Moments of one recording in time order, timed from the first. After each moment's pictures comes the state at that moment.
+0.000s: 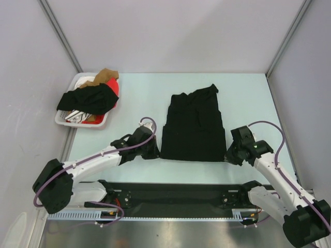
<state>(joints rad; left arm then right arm) -0.77 1.22 0.66 -0.31 0.06 -0.77 0.33 0.90 0.65 -0.88 0.07 0.86</state>
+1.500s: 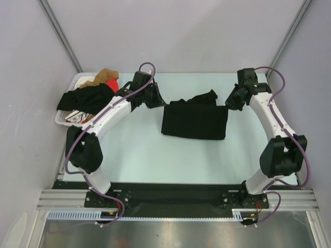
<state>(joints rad) -0.47 1.70 1.48 -0.52 0.18 -0.65 0.11 1.60 1.49 -0.86 0.02 0.66</state>
